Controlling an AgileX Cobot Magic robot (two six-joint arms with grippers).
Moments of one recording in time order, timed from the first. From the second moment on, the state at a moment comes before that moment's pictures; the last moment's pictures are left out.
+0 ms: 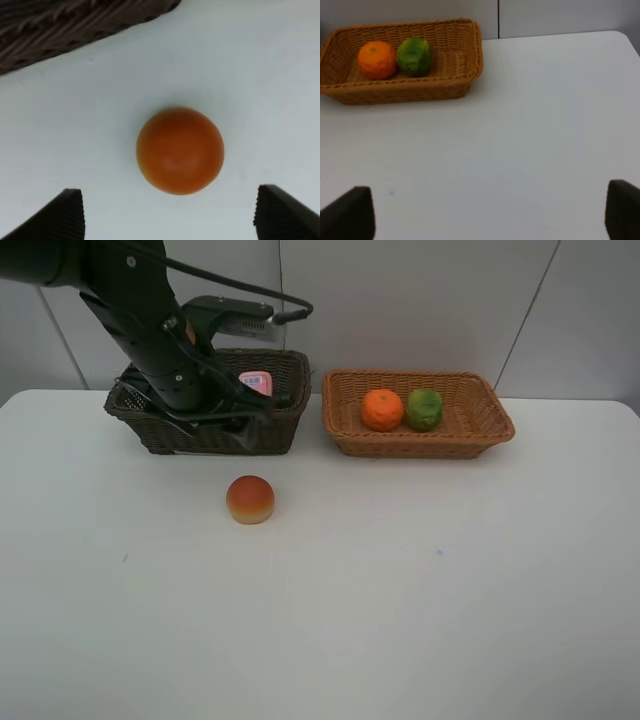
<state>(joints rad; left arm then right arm) -0.54 1.77 -1.21 0.11 0.64 -0.28 -0.01 0.00 -0.52 -0.06 1.06 0.09</state>
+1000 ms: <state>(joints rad) -0.57 2.03 -1.38 0.10 0.72 -0.23 -0.01 0.00 -0.52 -0.06 1.06 0.09</state>
